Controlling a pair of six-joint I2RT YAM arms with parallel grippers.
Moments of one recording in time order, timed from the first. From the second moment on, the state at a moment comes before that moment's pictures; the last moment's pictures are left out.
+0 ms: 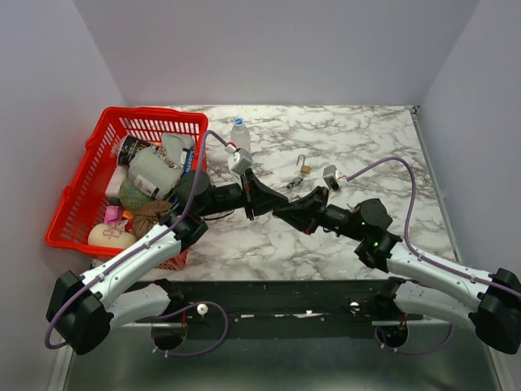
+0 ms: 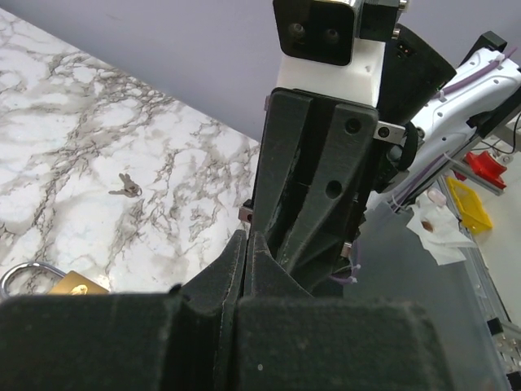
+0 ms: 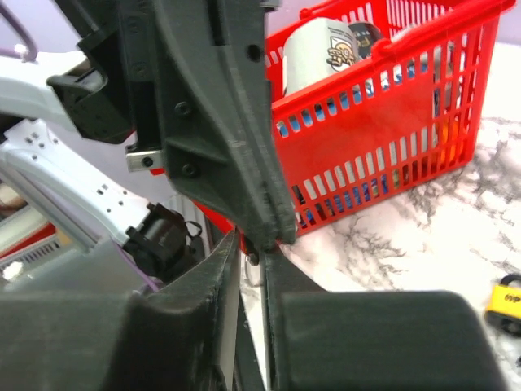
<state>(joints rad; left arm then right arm) -0.69 1.05 0.74 0.43 0.68 -0.53 0.83 0.97 0.49 0.70 -0.39 0.46</state>
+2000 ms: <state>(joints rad) -0.99 1.53 1.22 -0.07 -0.15 -0.68 0.64 0.71 0.37 0.08 0.07 0.32</state>
